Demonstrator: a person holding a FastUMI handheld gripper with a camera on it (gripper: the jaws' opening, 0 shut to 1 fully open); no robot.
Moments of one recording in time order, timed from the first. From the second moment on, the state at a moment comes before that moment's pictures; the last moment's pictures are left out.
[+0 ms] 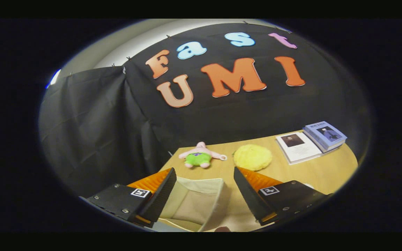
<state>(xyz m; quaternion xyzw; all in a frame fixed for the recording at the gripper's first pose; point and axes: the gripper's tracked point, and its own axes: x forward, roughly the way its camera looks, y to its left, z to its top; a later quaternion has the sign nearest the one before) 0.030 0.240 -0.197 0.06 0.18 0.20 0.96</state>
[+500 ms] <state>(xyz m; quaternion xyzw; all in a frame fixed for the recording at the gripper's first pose) 0.043 0.081 -0.272 0.06 0.18 0.04 0.98</state>
